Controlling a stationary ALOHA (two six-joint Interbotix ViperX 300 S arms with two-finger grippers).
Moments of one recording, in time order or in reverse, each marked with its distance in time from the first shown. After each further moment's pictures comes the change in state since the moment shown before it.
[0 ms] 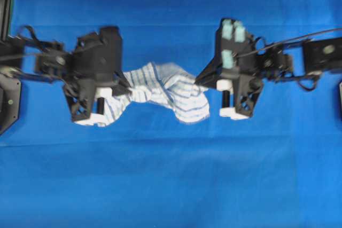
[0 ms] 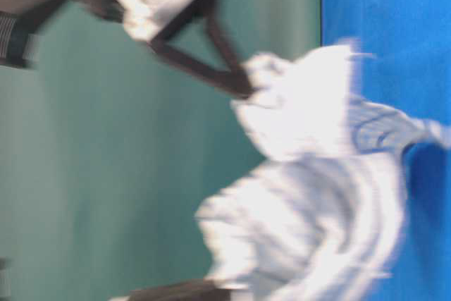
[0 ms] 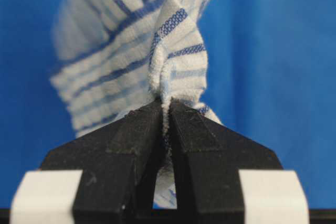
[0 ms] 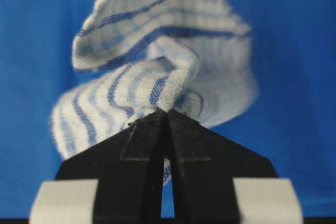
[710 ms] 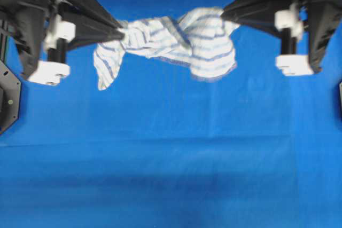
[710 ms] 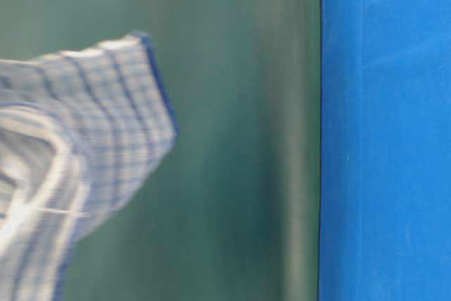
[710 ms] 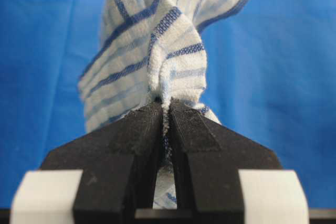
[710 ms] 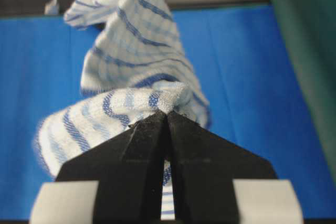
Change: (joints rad) left arm 0.066 -0.092 -0.430 0.000 0.256 0.006; right arm -0.017 -0.225 -0.382 -0.109 0.380 -0.006
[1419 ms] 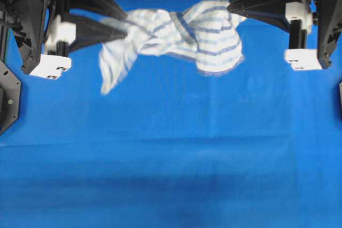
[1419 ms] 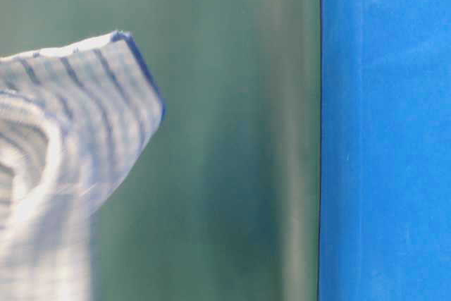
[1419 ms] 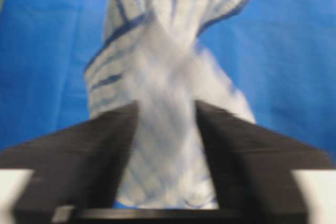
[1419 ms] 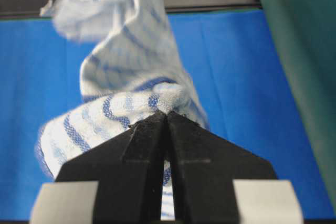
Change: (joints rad) left arm 0.005 0.026 -0.037 0.003 0.015 0.009; right arm -0.002 -0.002 -0.025 -0.005 0.040 -0.011
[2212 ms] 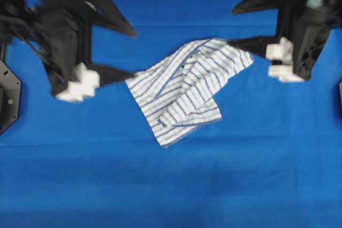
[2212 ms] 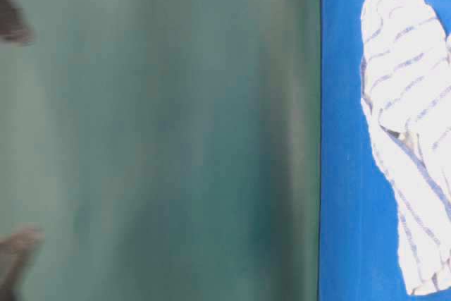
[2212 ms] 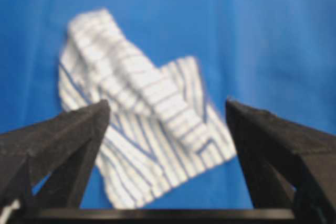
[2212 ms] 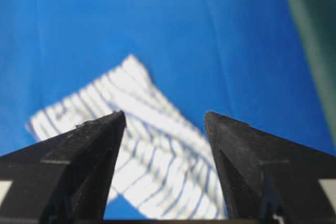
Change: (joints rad) left arm -0.044 0.029 0.232 0.000 -0.173 0.000; right arm -0.002 0.000 0.207 -0.041 -0.034 0.038
